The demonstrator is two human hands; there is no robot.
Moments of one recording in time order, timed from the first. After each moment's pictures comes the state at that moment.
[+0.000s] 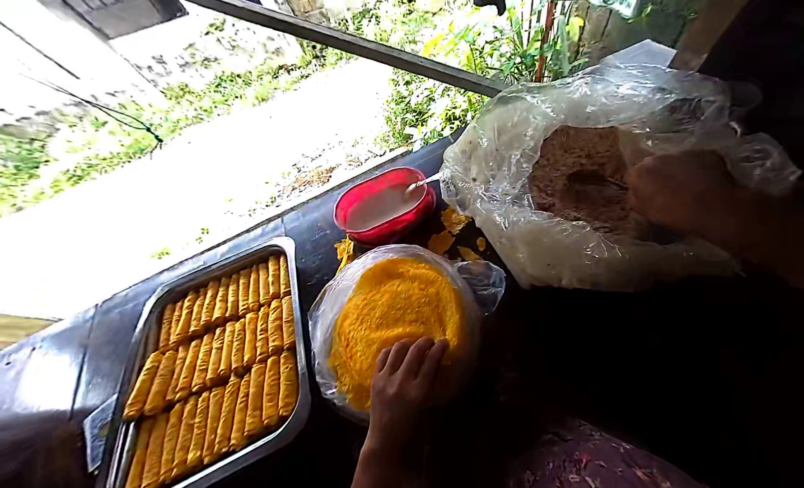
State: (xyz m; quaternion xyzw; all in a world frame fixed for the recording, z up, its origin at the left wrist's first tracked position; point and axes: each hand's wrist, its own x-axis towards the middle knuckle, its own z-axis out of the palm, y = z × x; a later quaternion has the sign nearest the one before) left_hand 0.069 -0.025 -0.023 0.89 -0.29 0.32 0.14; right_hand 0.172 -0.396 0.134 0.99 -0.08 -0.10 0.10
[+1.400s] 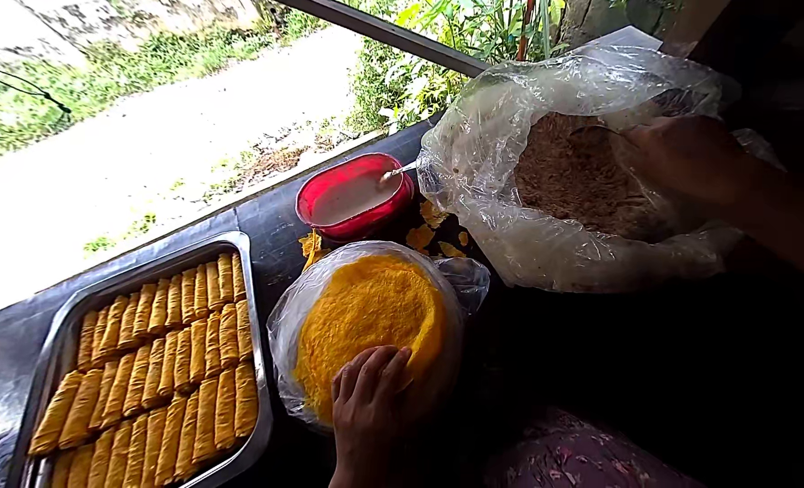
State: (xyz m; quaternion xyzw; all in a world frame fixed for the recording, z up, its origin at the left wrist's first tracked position) left_hand 0.055 -0.007 -0.037 0.91 -0.24 0.30 0.19; right_hand 0.207 -0.448 0.117 1.00 -0.06 -0.01 0.06
